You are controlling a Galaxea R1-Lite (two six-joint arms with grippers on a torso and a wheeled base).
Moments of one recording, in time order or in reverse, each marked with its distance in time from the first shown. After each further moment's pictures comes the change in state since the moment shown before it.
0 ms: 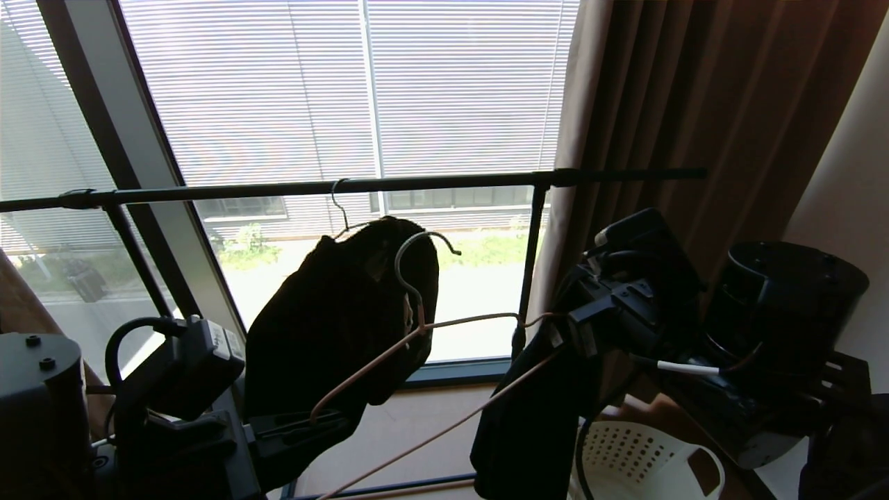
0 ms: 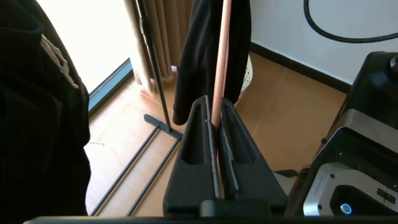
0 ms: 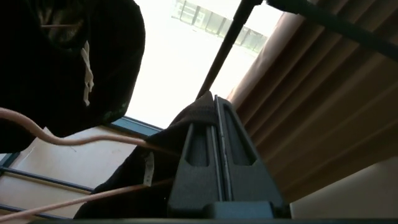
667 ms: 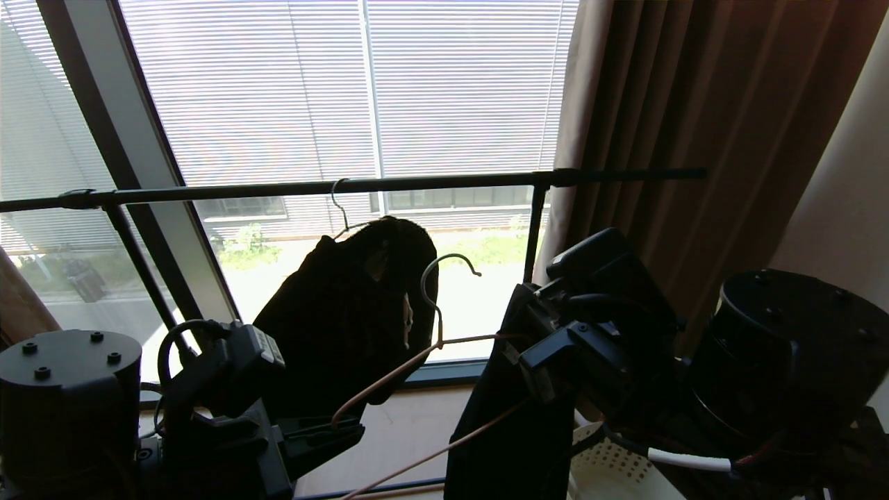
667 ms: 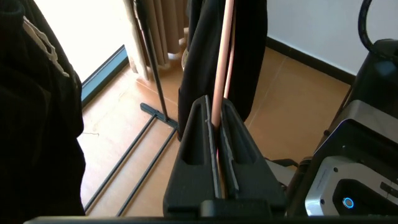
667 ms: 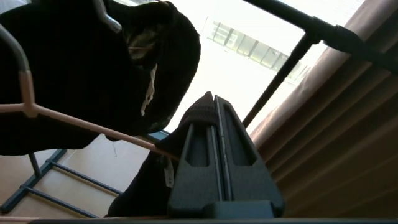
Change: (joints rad) left arm -0.016 0.081 -0.017 -0.001 0.002 0.009; right arm 0.212 0.003 -0.035 0.008 -0.030 0.002
